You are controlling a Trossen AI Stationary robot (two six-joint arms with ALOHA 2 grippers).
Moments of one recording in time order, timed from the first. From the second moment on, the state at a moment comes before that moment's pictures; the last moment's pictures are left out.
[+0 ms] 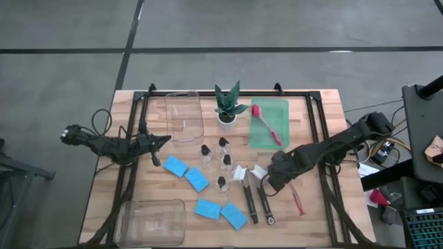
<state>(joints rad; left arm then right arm) -0.35 0.06 0.05 -0.07 -0.75 0.12 0.36 1.41 0.95 -1.03 -0.04 1.31</state>
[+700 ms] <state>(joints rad) -0.35 0.06 0.05 -0.07 -0.75 0.12 -0.29 1.40 1.35 -1.11 0.27 0.40</state>
